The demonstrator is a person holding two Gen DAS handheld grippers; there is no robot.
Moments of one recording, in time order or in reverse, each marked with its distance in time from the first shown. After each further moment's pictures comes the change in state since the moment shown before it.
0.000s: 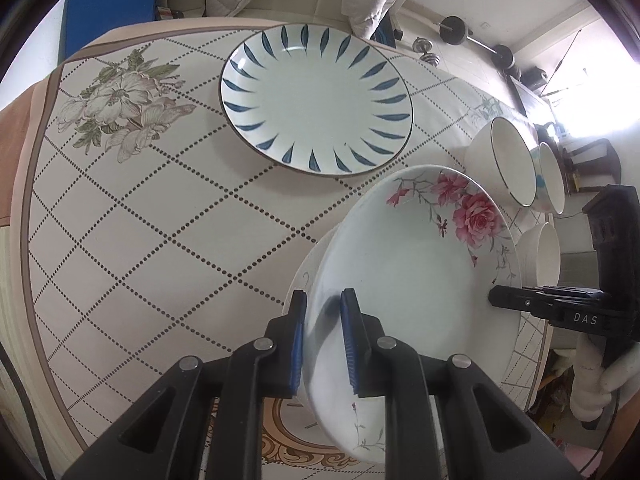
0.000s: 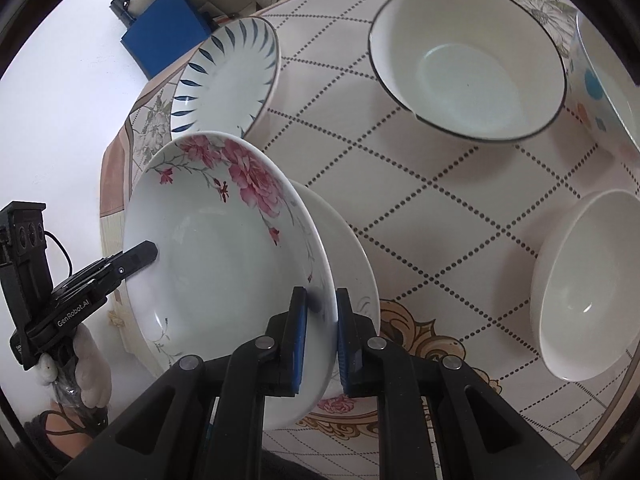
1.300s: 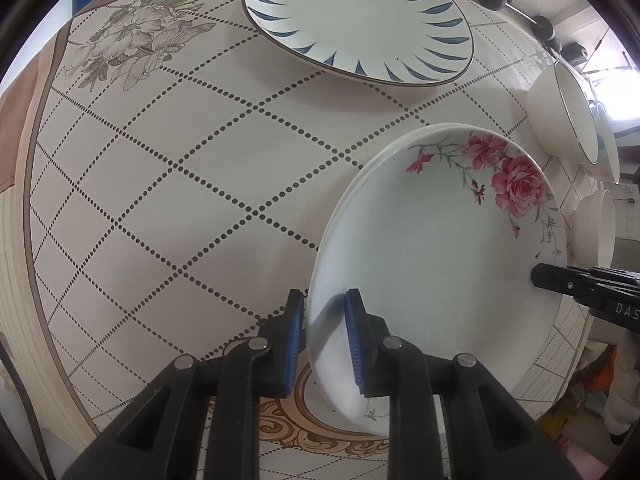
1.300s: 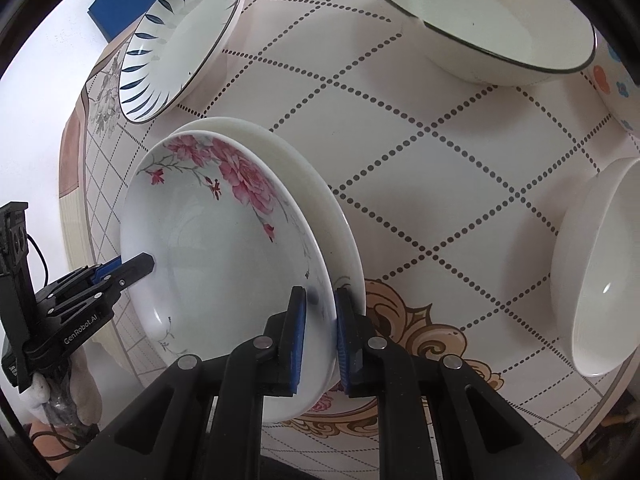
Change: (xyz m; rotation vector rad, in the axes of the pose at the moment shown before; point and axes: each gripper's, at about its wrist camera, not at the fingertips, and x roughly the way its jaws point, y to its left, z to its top) left arm 0.045 0.016 -0.030 -0.040 0.145 0.136; right arm 0.065 0.026 0.004 0.000 0.095 -0.144
